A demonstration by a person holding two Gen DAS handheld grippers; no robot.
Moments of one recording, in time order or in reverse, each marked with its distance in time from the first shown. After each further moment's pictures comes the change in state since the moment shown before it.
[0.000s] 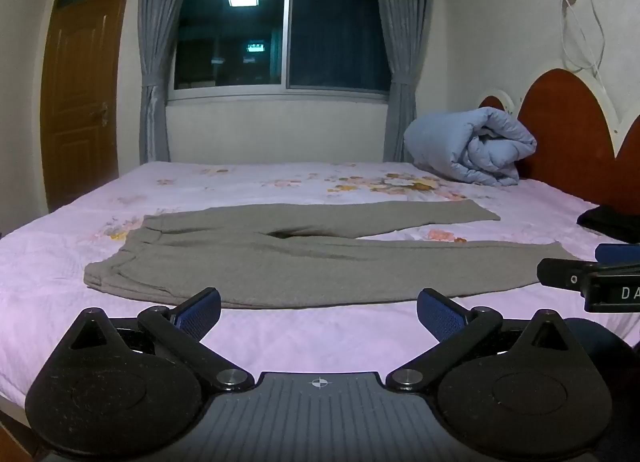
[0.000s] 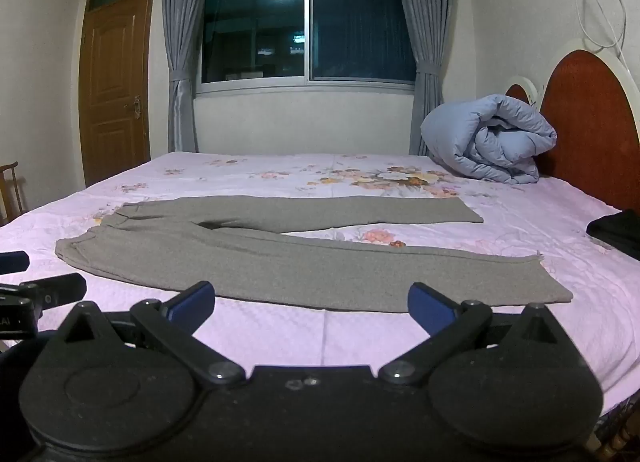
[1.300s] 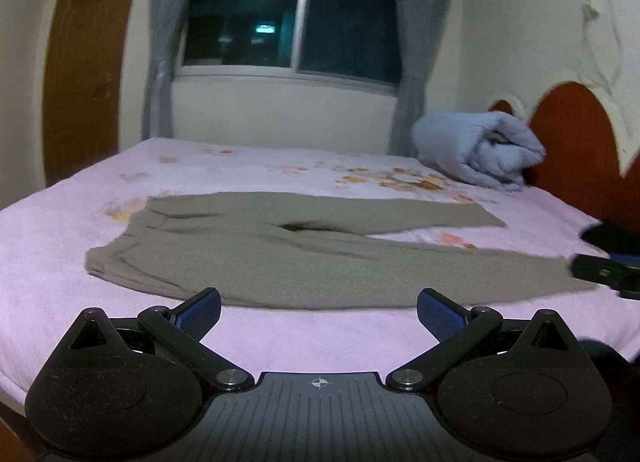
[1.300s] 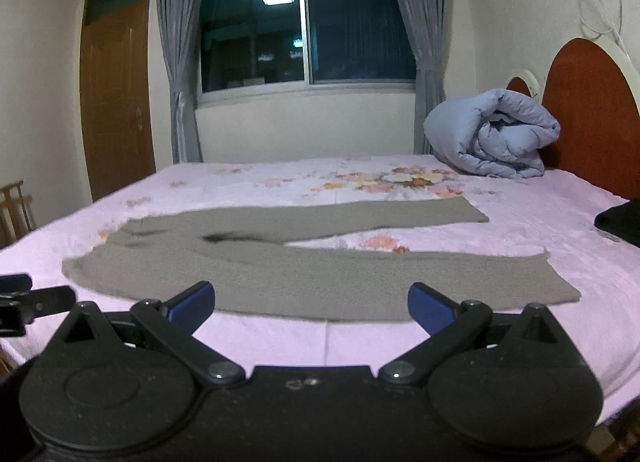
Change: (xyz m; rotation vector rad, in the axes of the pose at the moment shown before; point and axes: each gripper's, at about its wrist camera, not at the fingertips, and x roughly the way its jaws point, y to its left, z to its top) left arm 0.024 0.046 0.014 -0.097 0.040 -0.005; right arm 0.016 -0.022 0.015 0.048 -0.014 0.023
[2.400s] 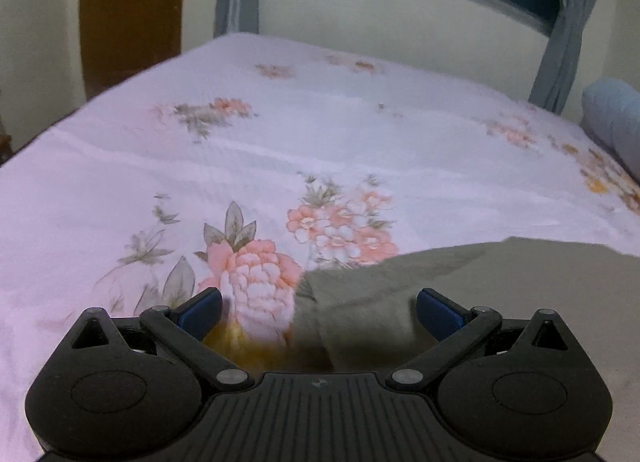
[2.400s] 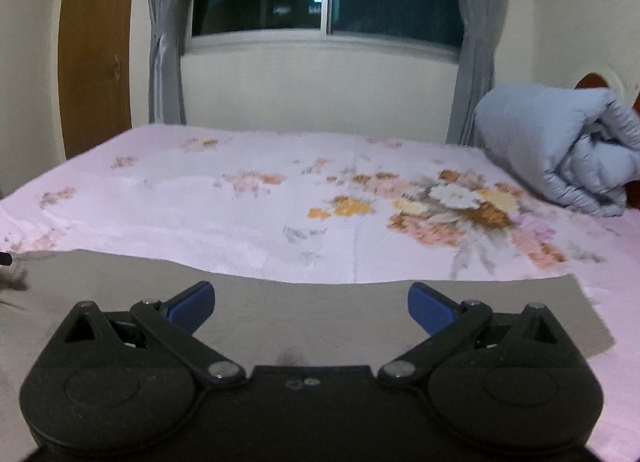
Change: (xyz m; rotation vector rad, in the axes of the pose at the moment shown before) left arm 0.487 0.317 0.120 -0.105 0.325 0.168; right arm 0.403 0.014 0.121 -0.107 0.162 0.020
